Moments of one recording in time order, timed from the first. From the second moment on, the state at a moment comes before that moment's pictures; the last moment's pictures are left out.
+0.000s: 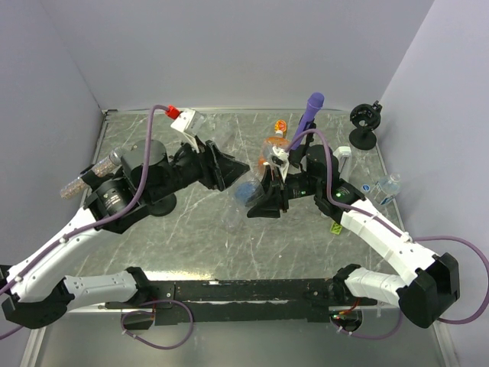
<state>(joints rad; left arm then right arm) -0.92 1.05 1.41 -0.40 0.03 -0.52 0.57 1.12 0.92 -0.04 -1.14 0.13</state>
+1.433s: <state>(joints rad) -0.91 0.99 1.37 -0.48 -0.14 -0.44 0.43 1.10 0.99 -0.23 -1.06 0.01</state>
